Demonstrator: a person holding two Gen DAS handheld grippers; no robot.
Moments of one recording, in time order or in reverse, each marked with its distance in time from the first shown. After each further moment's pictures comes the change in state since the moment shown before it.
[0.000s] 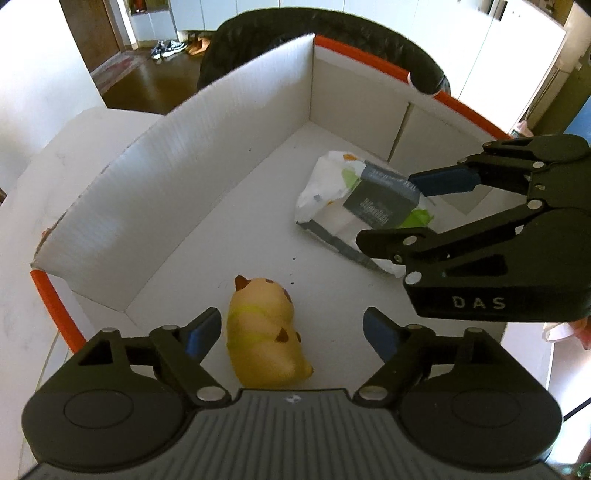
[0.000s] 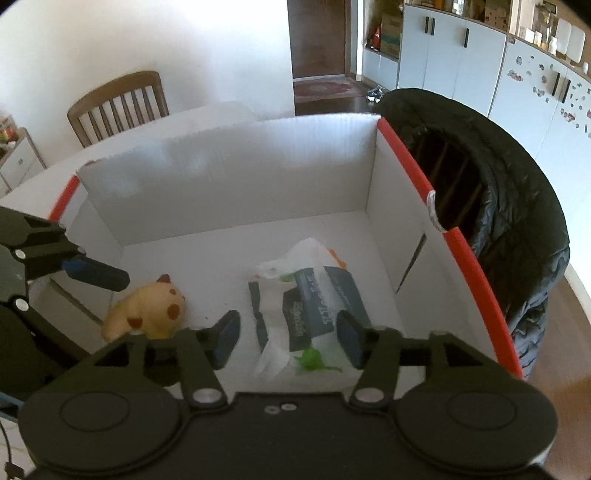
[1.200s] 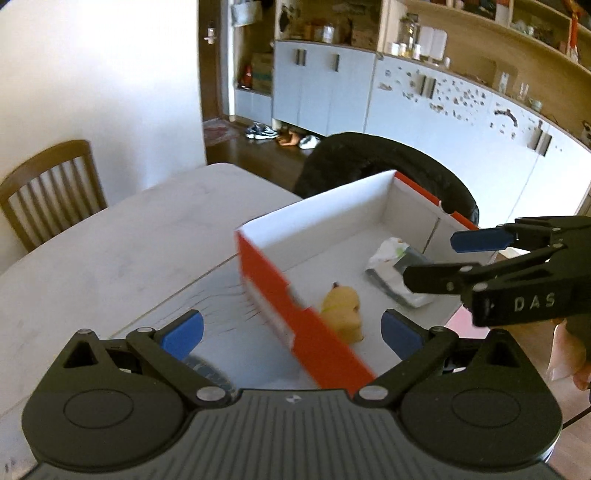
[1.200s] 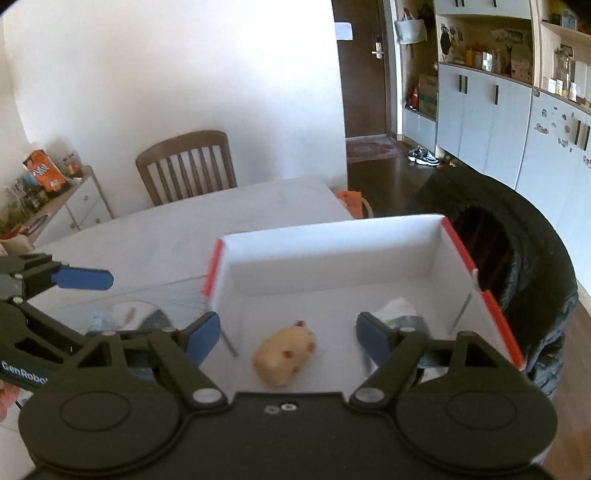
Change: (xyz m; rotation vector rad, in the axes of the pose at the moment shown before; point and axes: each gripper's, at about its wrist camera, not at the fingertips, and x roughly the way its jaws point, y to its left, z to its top) left arm -0.150 0.033 -0.114 -0.284 -0.375 0.146; right arm -0.099 0.081 0.002 -0.050 -0.191 0.134
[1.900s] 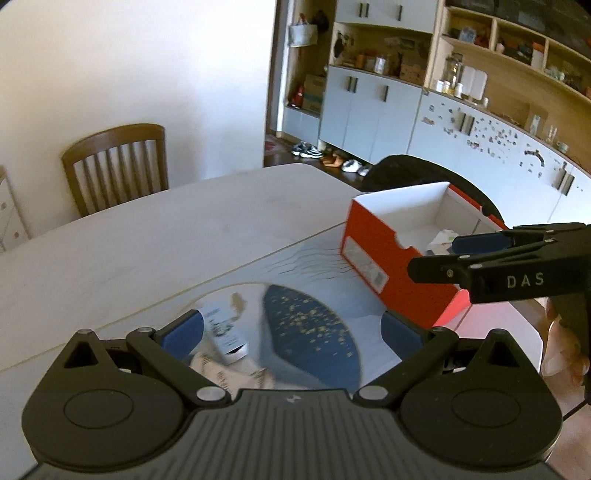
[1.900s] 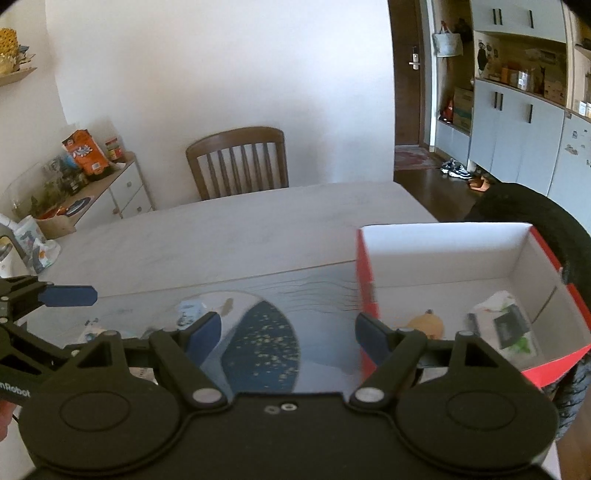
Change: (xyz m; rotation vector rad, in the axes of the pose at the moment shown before) left arm -0.101 0.107 -0.092 -0.127 -0.083 0.075; right arm 0.006 0.135 -0.016 -0.066 -0.006 0.054
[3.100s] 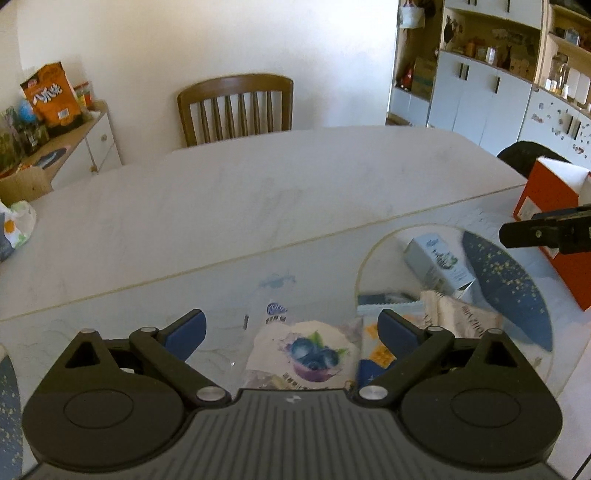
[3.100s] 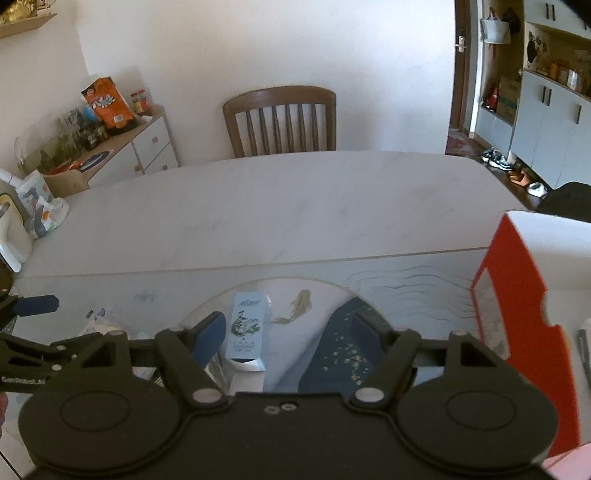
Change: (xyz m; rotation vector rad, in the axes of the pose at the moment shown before) left arm 0.034 0.151 -0.077 -0.138 0.079 0.288; right arm 0.112 0.088 -0.003 -0.085 0.103 0.067
